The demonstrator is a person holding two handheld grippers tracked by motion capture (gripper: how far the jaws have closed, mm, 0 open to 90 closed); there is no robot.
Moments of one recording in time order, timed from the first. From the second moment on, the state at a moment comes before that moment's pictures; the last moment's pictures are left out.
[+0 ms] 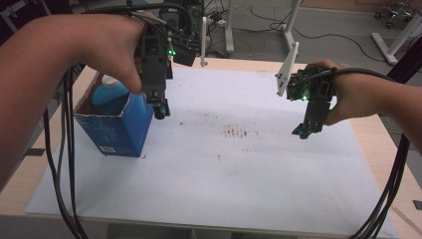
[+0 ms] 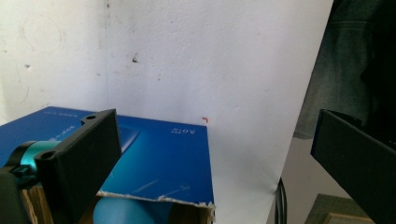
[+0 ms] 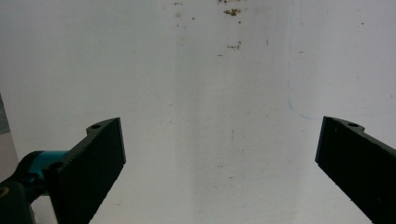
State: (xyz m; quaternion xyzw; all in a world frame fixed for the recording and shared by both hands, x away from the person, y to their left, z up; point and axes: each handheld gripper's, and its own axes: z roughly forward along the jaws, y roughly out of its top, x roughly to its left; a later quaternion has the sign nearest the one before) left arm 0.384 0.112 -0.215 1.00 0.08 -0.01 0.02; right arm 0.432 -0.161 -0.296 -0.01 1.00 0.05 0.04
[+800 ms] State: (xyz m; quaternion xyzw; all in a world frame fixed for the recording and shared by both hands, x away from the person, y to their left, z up) left arm 0.389 0.103 -0.218 1.00 0.08 -0.02 0.02; right arm 0.440 -0.175 -0.295 0.01 1.00 0.05 0.04
